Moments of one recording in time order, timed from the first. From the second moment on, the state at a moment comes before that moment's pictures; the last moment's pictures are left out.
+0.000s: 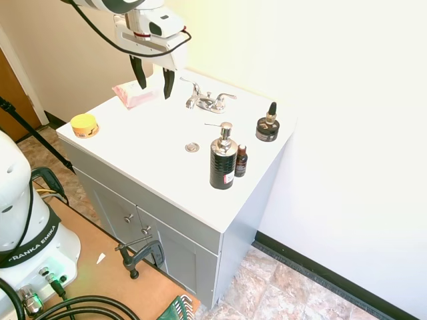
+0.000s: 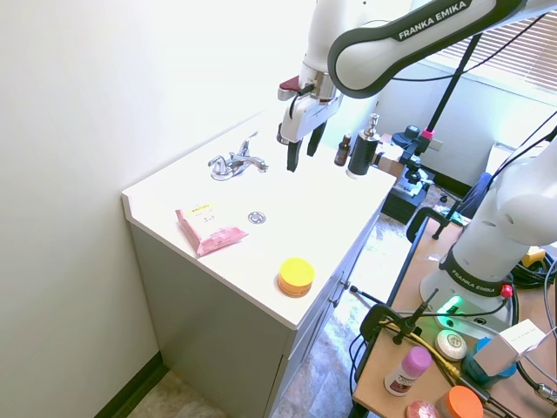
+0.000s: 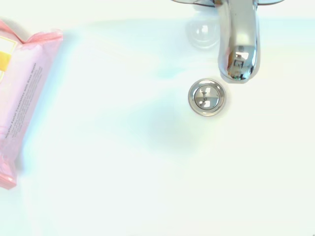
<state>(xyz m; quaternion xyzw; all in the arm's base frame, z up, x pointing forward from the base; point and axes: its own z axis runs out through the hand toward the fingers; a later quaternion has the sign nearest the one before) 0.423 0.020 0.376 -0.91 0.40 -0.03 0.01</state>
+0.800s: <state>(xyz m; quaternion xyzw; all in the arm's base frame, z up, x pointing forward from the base) 0.522 0.071 0.351 -0.86 0.46 -0.20 0.05</state>
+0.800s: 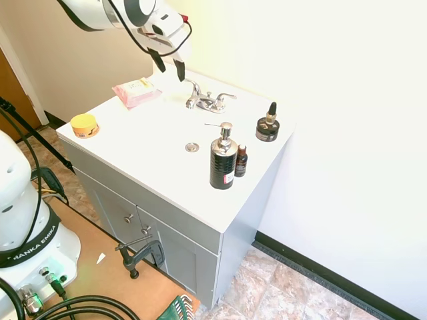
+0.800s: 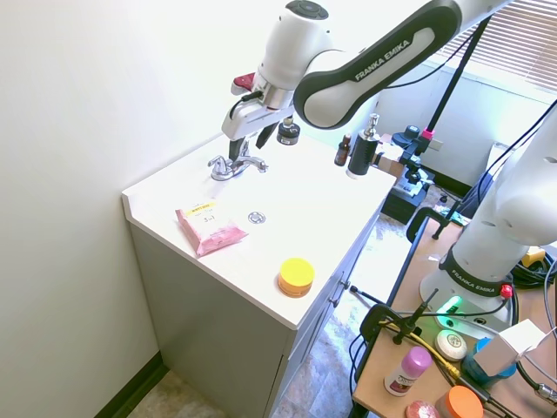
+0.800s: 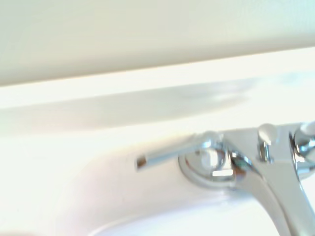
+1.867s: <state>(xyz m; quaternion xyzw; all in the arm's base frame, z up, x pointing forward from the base) 0.585 0.073 0.296 -0.86 0.47 -0.22 -0.03</state>
